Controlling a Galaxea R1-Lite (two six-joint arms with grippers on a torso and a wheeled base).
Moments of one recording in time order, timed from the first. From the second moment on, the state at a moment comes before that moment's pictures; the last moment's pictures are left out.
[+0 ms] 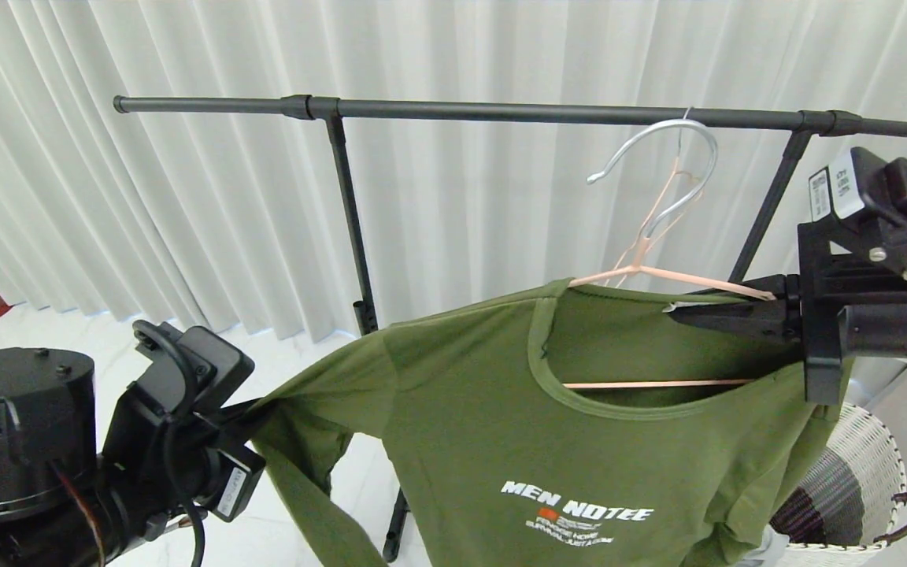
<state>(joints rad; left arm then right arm) -0.43 1.29 -0.39 -0.48 0.20 0.37 0.54 1.36 -1.08 0.09 0.48 -0.62</state>
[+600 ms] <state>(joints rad) -0.41 1.27 -0.37 -0.48 0.21 0.37 0.53 1.36 -1.08 0.09 0.47 -0.62</state>
